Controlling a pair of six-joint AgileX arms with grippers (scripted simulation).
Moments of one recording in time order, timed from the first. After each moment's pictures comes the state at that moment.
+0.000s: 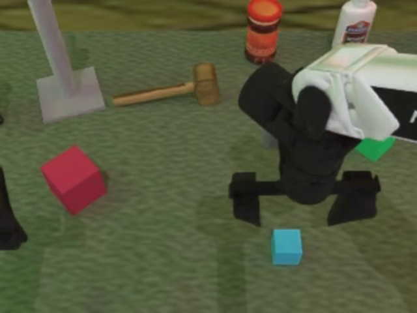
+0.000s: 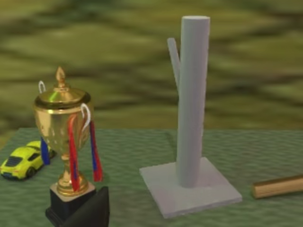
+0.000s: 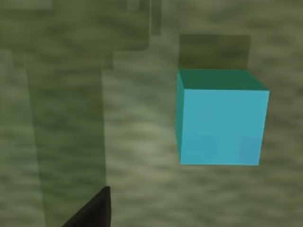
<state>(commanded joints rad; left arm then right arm) 0.00 0.00 0.00 0.00 0.00 0.00 0.71 1.85 1.35 -1.04 0.02 0.71</state>
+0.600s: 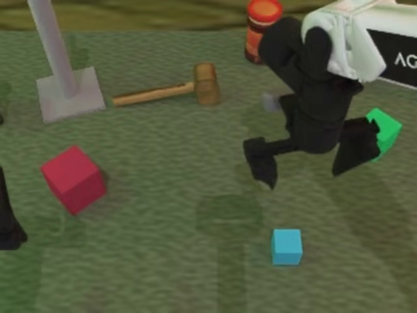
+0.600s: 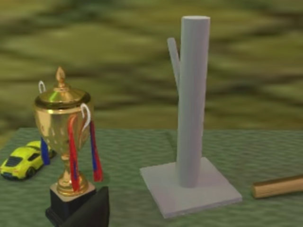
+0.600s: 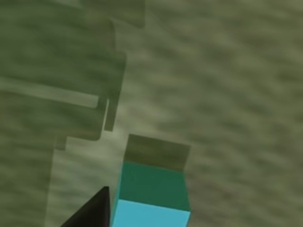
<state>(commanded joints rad) 0.00 0.00 0.00 0.00 0.00 0.00 0.54 2.04 1.59 -1.13 0.02 0.35</state>
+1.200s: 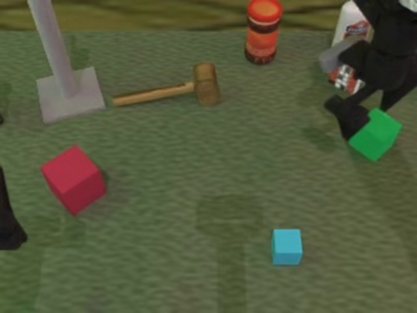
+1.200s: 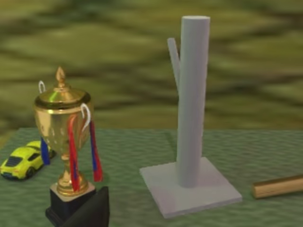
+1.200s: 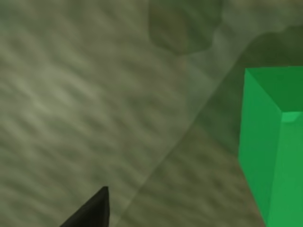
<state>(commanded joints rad) 0.00 0.00 0.00 0.00 0.00 0.00 0.19 2.34 2.03 -1.29 0.01 -0.48</state>
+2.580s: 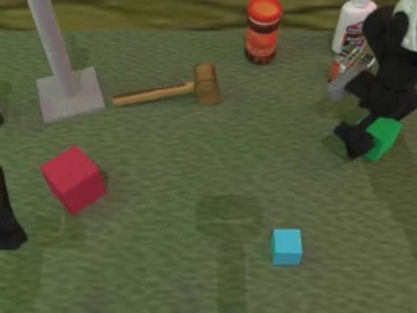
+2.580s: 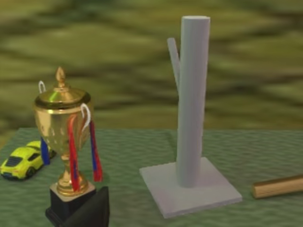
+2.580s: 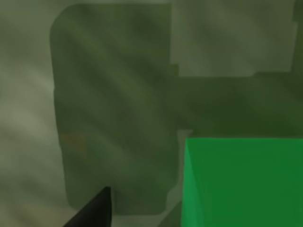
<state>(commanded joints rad) 0.00 0.00 0.00 0.00 0.00 0.00 0.12 2.45 1.89 -1.01 0.01 -0.60</state>
